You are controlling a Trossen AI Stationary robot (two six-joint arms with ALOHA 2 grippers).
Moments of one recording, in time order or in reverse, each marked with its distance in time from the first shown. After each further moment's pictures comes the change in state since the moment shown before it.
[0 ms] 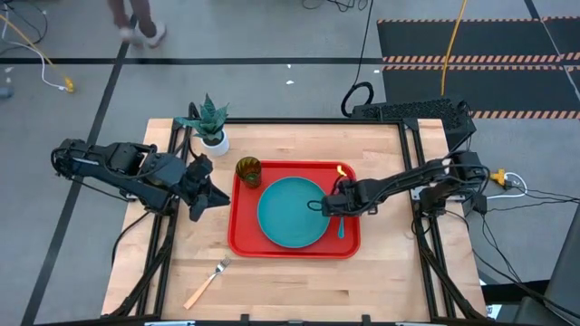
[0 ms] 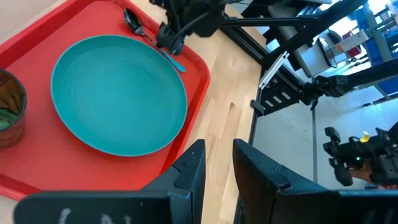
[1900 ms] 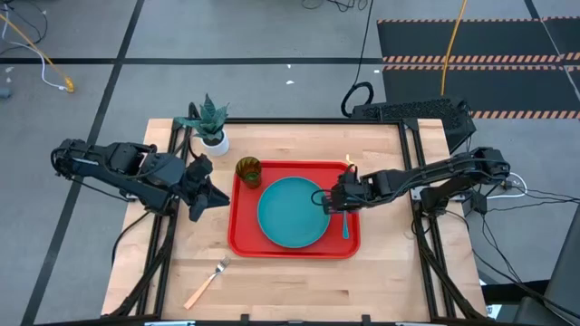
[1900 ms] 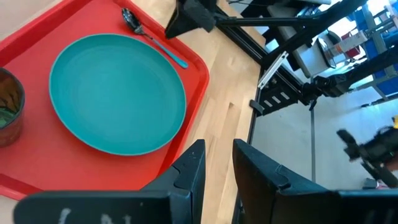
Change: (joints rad) left arm 0.000 0.000 0.000 0.001 0.002 -0.008; right arm 0.000 -0.232 0.000 0.142 -0.006 -0.189
